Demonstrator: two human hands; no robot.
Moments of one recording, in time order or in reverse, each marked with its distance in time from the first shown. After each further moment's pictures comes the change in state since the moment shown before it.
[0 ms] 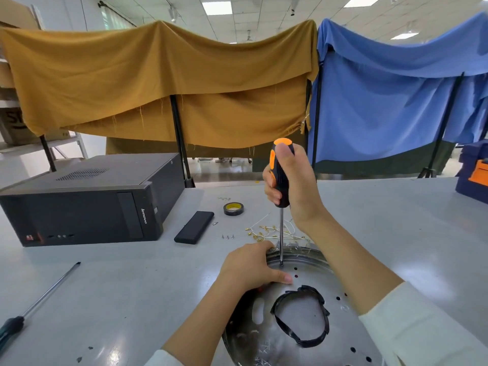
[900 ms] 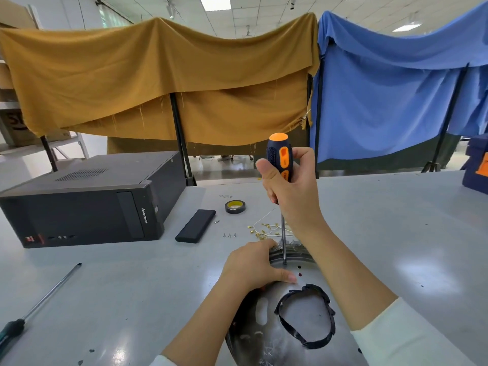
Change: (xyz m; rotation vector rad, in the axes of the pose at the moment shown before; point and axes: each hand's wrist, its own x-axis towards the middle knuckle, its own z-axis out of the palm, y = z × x) left_hand 0.000 0.000 0.002 0.007 -0.001 0.005; right_hand -0.005 0.019 0.005 -0.104 0.151 -0.140
